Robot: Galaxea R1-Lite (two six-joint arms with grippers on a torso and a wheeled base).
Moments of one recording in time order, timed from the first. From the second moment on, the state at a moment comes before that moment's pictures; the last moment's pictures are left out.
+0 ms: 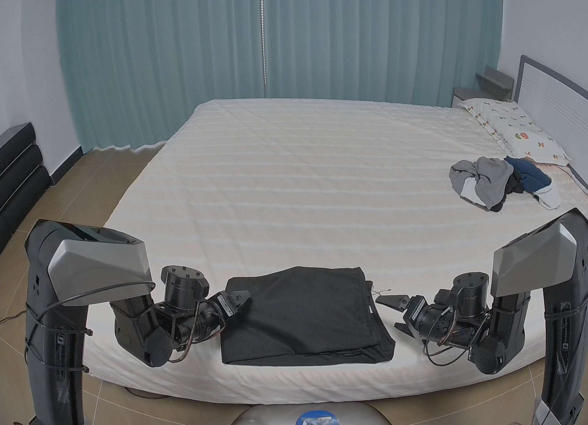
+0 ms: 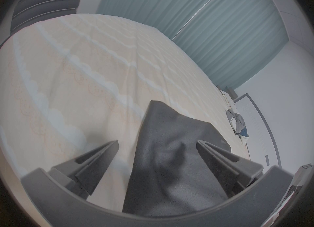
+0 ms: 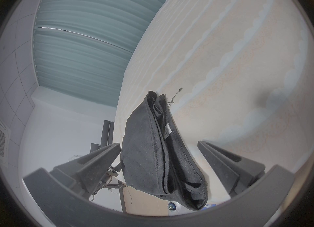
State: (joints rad) left arm -0.36 2.38 -0.62 -1.14 0.01 -0.82; right arm 0.35 2.39 -0.37 -1.55 0.26 1.05
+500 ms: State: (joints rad) left arm -0.36 2.37 -0.58 -1.24 0.01 -0.84; right arm 0.35 2.38 -0.36 -1.55 0.26 1.05
